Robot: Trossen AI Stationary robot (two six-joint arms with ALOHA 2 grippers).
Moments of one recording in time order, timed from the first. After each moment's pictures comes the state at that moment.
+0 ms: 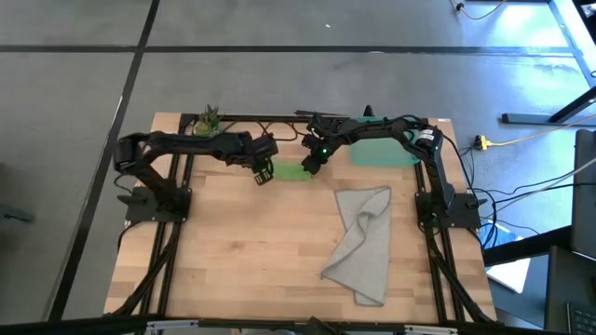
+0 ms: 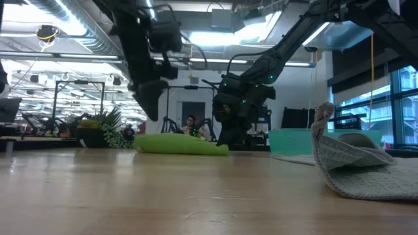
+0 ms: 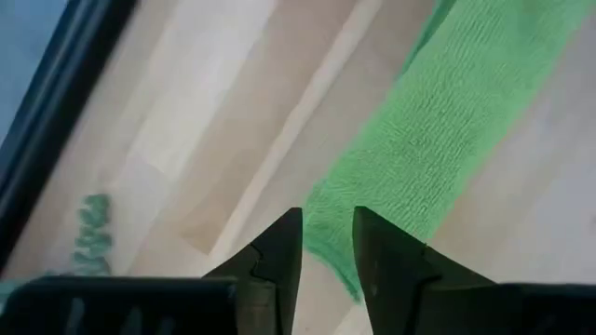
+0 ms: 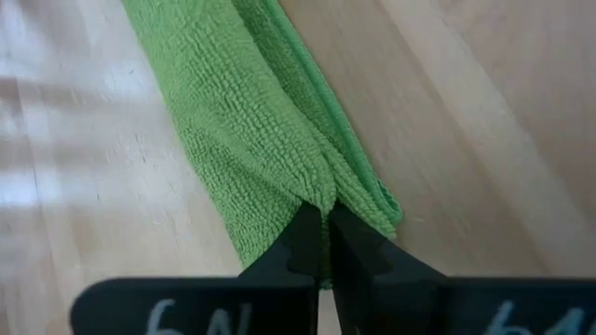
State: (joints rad) left arm 0.33 1.55 1.01 -0.65 -0.30 -0.15; right arm -0.52 2.13 1.36 -0.37 -0.54 0.20
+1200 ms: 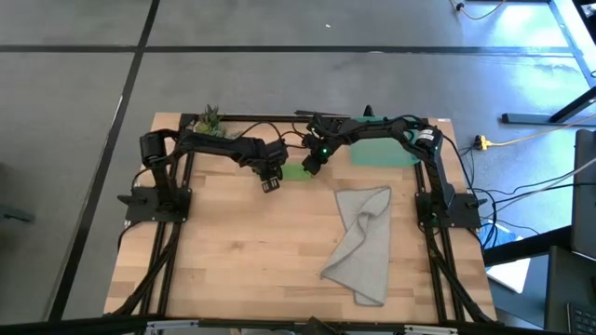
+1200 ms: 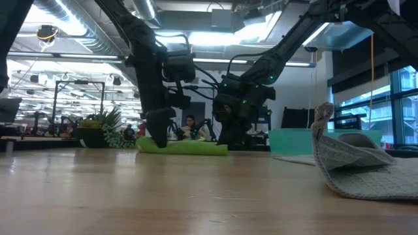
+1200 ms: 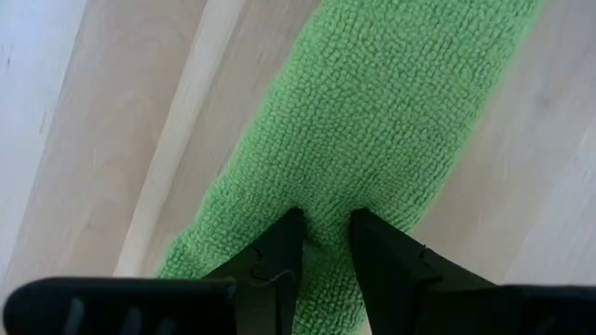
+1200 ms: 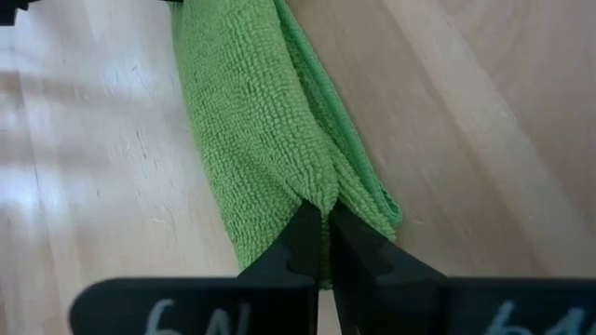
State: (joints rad) left arm 0.35 1.83 1.02 -0.52 -0.12 -0.03; right arm -0.52 2.13 1.36 -0.36 -0.55 0.17
